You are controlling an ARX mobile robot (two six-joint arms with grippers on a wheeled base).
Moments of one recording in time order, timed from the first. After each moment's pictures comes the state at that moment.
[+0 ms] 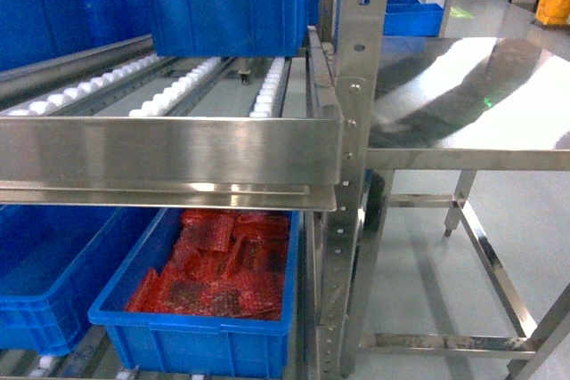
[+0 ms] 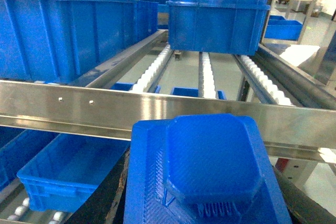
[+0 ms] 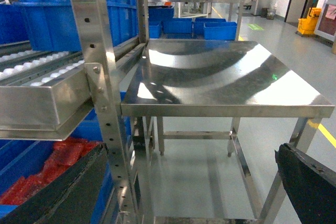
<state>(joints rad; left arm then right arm) -0.51 0.23 0.17 0.01 -0.62 -0.05 0.00 0.01 0.01 -0.01 0.00 0.00</state>
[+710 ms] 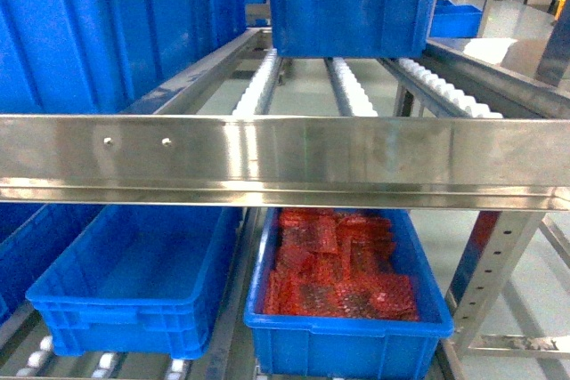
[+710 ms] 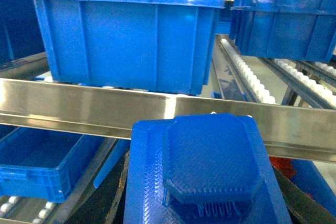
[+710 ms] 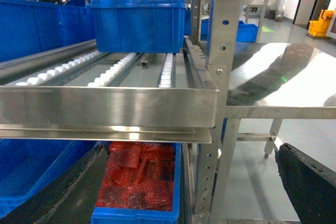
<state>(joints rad) -0.51 0.23 0.17 0.01 -0.62 -0.05 0.00 0.01 0.01 0.00 0.00 0.00</state>
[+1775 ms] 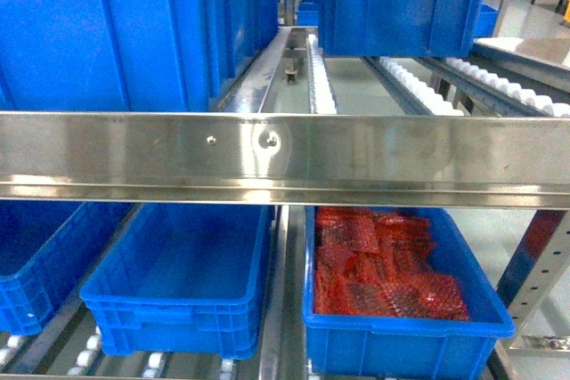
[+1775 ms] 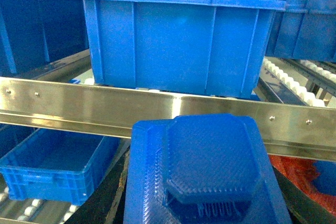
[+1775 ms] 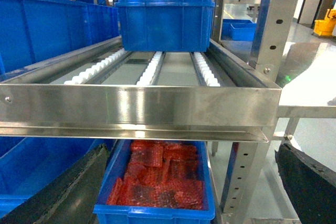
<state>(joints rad) -0.51 0.23 0.17 0.01 -0.62 -0.05 0.00 0.01 0.01 0.00 0.00 0.00</state>
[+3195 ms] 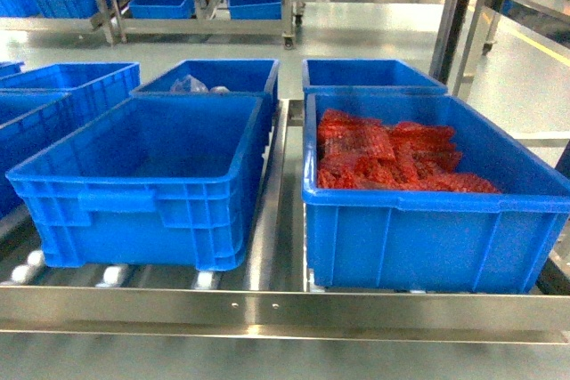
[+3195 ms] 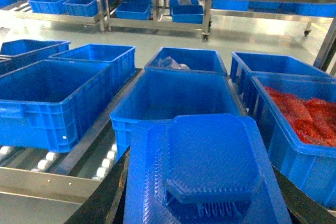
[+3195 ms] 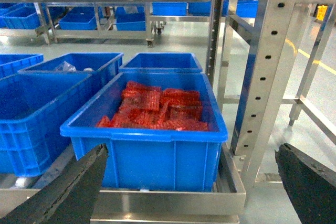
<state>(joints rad) -0.51 0.23 0.17 0.01 -0.62 -0.05 0.00 0.01 0.01 0.00 0.00 0.00</state>
